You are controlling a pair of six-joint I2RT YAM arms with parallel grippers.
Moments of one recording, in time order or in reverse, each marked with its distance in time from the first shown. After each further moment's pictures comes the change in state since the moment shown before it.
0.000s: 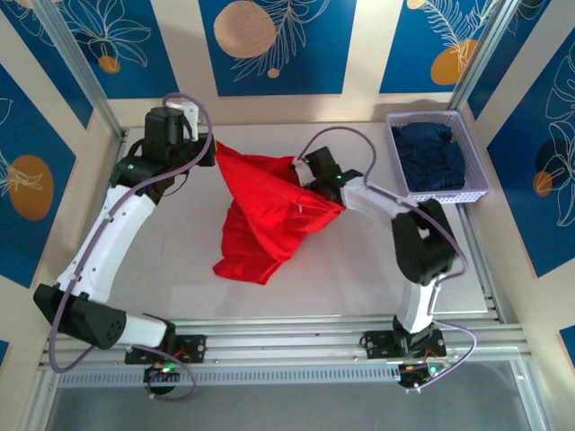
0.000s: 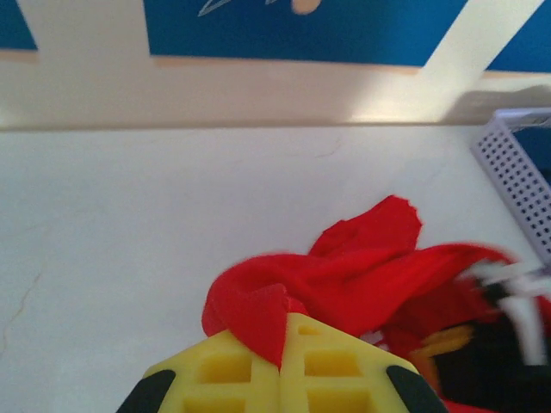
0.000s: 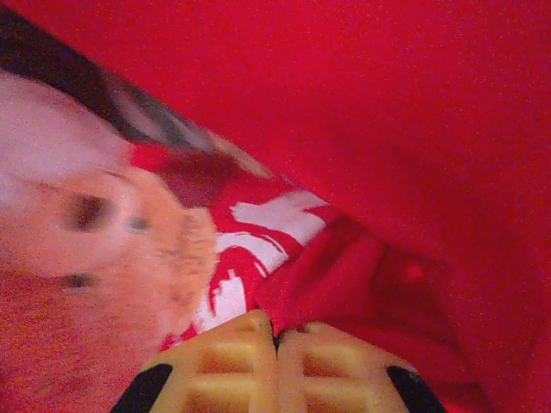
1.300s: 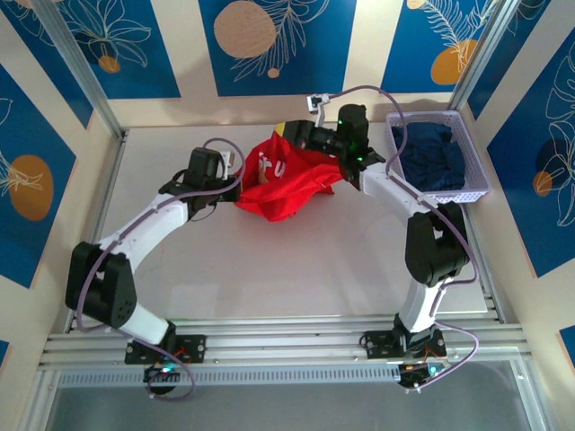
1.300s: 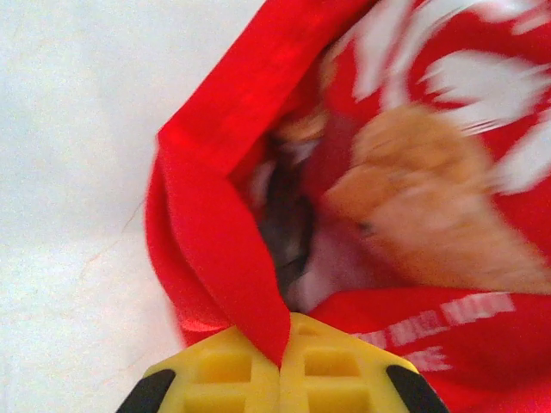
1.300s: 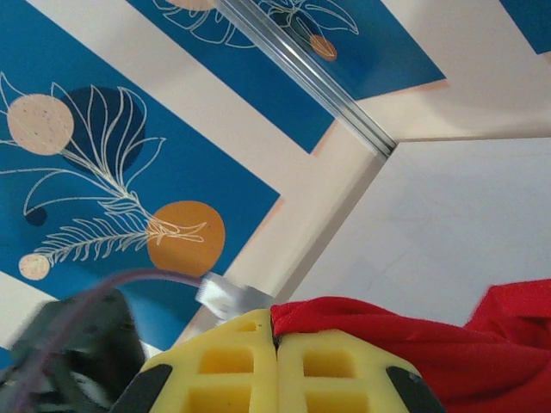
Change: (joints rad) left arm -0.044 0.153 -0.392 0.298 0.097 -0.077; right arm -0.119 -0.004 0.131 0.677 -0.381 0.591
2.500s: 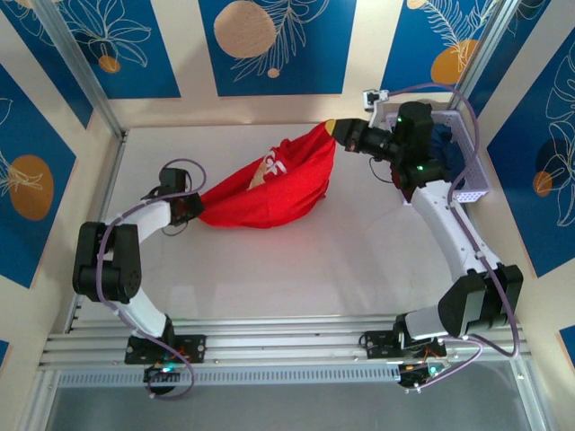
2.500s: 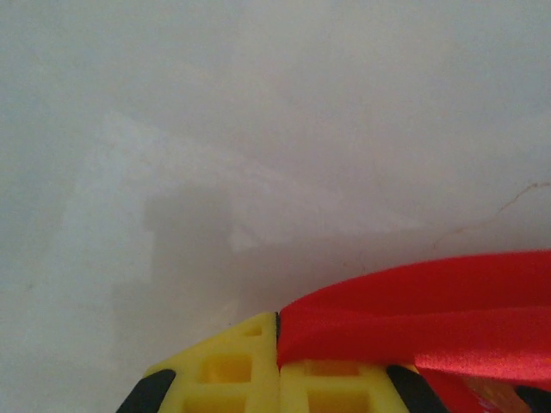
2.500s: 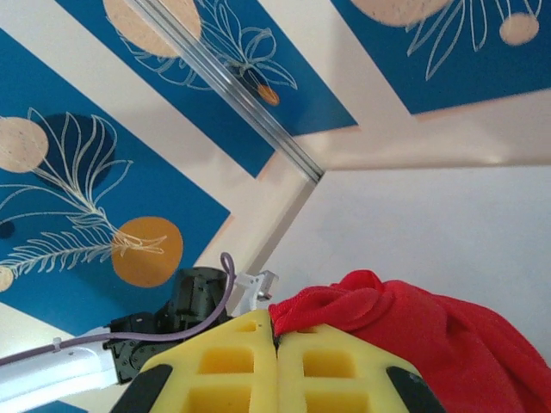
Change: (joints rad) left arm 0.311 0.130 -0.195 0.111 -0.060 -0.169; right arm -0.188 -0.380 -0.105 -0.408 0.018 -0.194
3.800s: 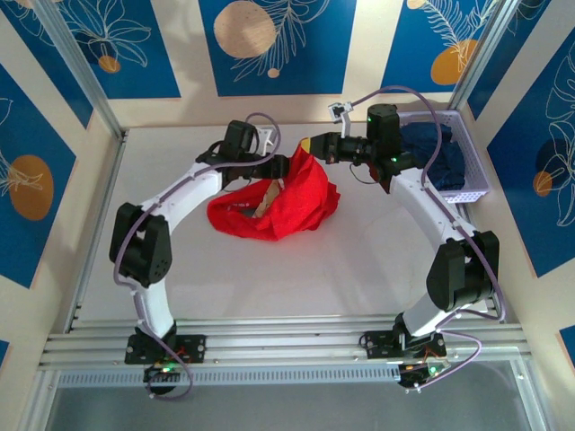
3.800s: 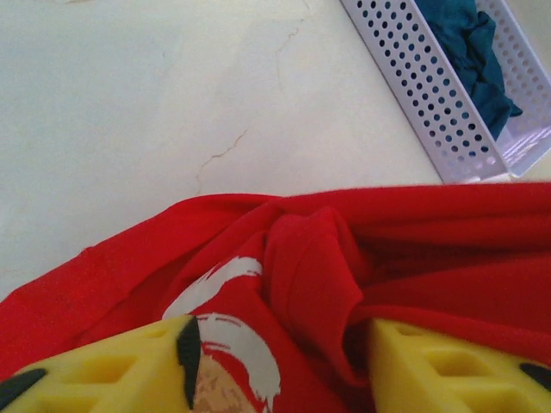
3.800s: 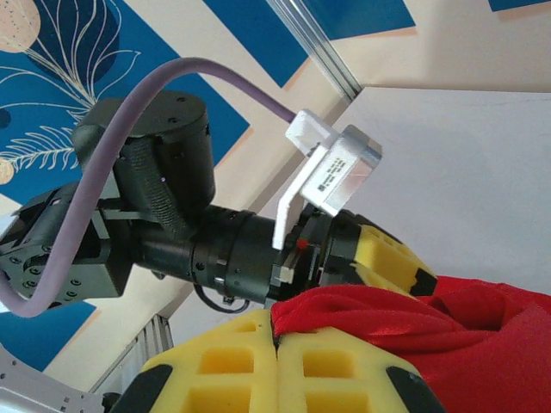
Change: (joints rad) left arm -0.407 0.225 0.652 -0.129 0.340 0.169; right arm 0.076 0.163 0.042 -0.039 -0.149 -0.175
